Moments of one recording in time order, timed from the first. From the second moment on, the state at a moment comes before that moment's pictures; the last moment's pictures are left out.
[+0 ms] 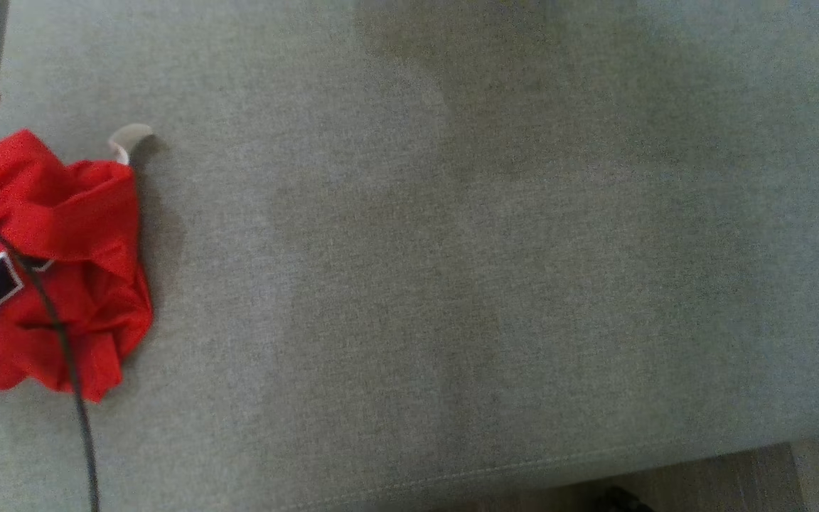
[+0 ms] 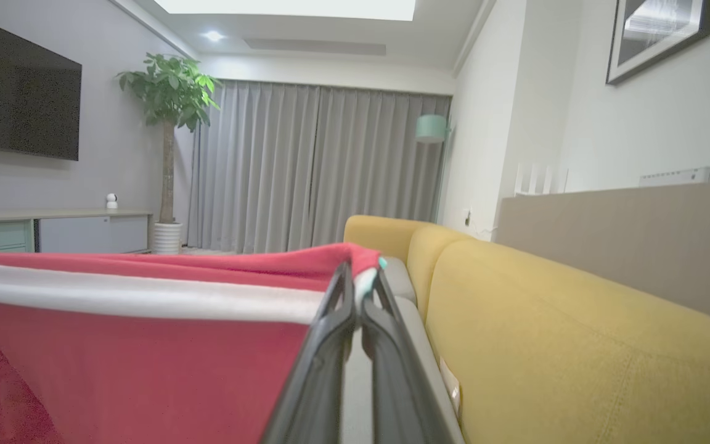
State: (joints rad) left arm -1.44 0.30 -0.55 0.63 -0.44 -0.12 -0.02; right arm -1.35 -0.26 0.17 0.57 0.27 0.13 -0.02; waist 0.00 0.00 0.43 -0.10
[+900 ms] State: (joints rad) left arm -0.92 0.21 -0.96 0.88 -0.55 -0.13 -0.25; right arm -0.95 -0.44 0.75 0.87 0.60 0.13 -0.04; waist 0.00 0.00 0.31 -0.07
